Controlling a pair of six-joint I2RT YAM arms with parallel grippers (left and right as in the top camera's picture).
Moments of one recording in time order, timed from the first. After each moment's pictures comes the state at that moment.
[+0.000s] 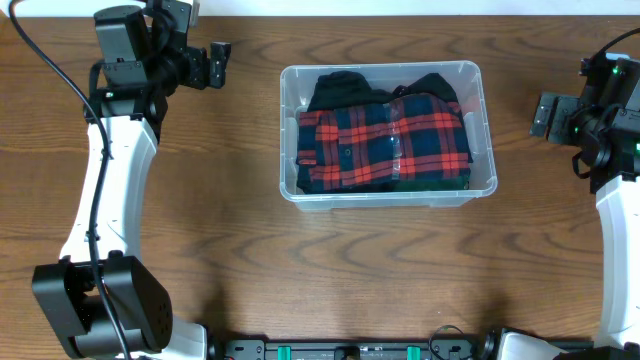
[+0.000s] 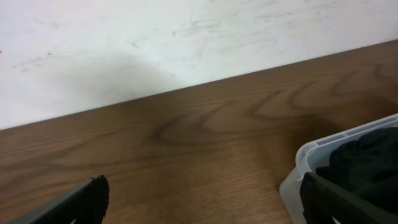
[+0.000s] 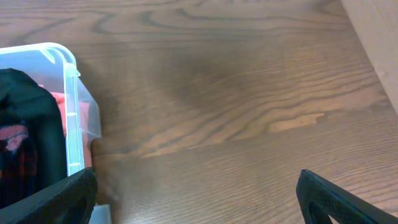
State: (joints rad) left arm 0.09 1.67 1.44 -0.34 0.35 0.19; right arm -0.24 1.39 1.30 -0.71 0.07 -0.06
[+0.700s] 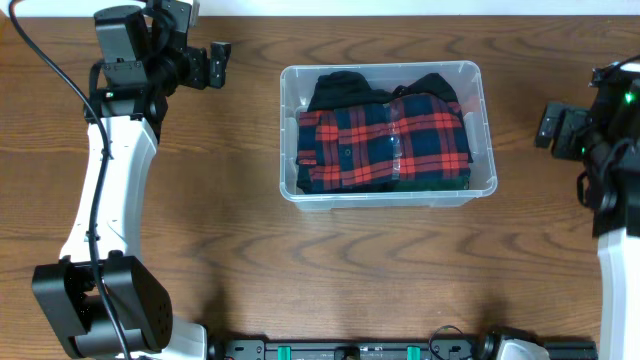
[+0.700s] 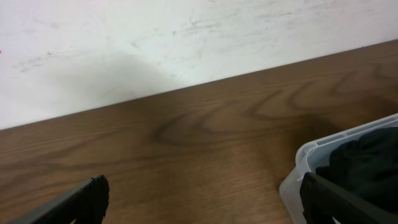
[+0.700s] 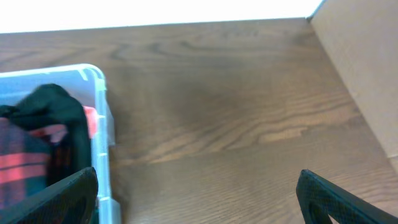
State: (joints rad) left arm 0.09 1.67 1.44 -0.34 0.35 0.19; right arm -0.21 1.16 1.23 -0.71 0.07 -0.06
